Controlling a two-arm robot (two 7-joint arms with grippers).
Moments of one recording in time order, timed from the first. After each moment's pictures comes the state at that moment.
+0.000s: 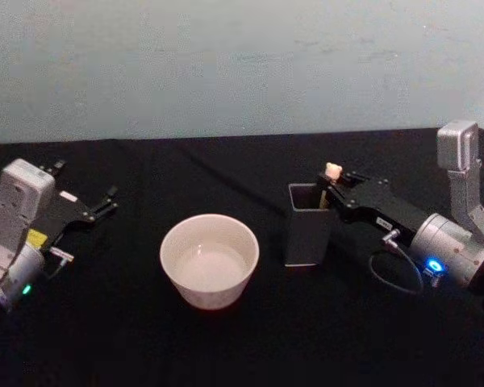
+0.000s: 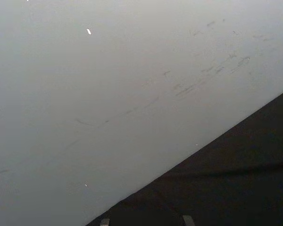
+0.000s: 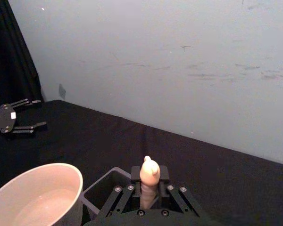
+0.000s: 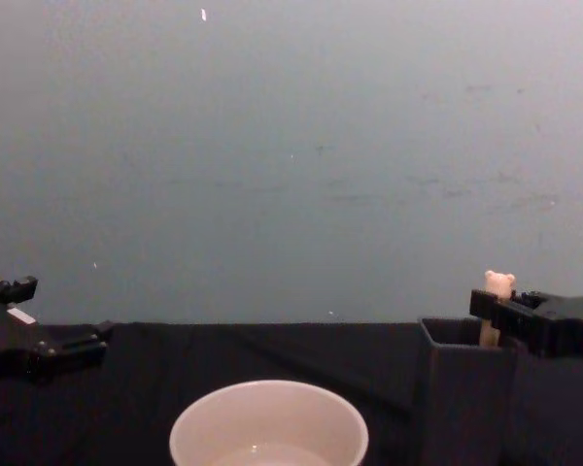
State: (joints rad) left arm -0.20 0.60 0.45 -1.41 -0.25 -0.12 0.03; right arm 0.26 0.44 -0.35 -1.36 0.56 0.00 0.49
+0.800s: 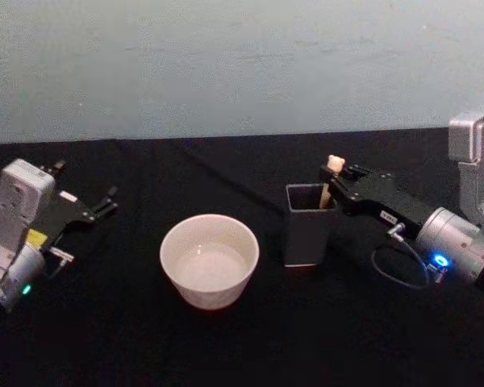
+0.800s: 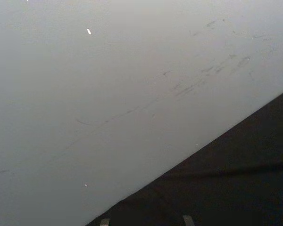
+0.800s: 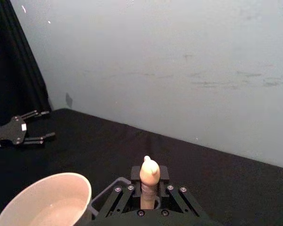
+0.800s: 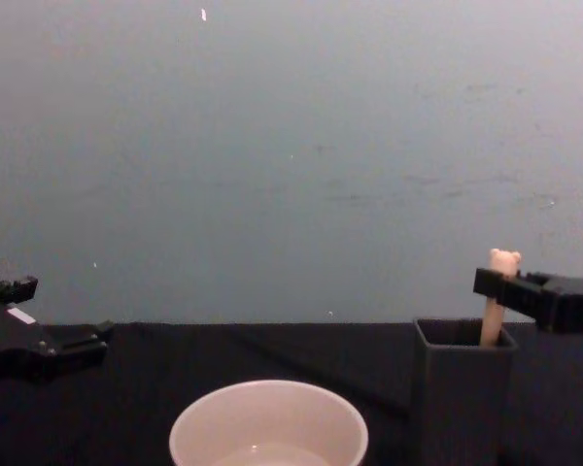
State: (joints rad) left arm -0.20 0.60 0.45 -1.41 -0.25 -0.12 0.03; right arm 0.25 0.46 -0.34 -1.40 0.60 0.03 0.50
